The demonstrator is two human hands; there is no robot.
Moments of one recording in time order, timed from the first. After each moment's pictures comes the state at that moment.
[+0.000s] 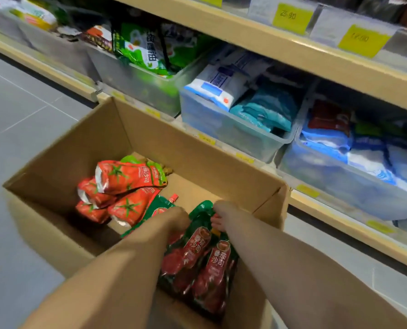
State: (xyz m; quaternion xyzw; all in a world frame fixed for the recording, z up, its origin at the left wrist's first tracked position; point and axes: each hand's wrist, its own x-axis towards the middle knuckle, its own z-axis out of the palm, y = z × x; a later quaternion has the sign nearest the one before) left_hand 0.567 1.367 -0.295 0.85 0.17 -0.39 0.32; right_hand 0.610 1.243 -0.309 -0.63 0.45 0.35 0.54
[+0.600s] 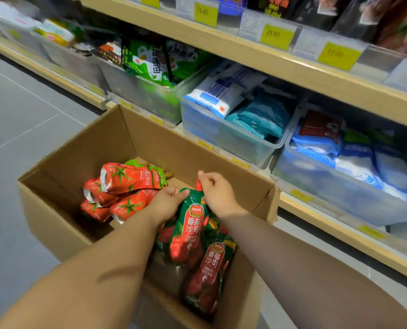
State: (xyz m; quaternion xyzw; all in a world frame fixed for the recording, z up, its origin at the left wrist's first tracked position) left_hand 0.568 1.374 -0.278 0.73 0.25 -0.16 0.61; right_hand 0.608 1.245 -0.264 -0.85 0.04 0.14 0.50
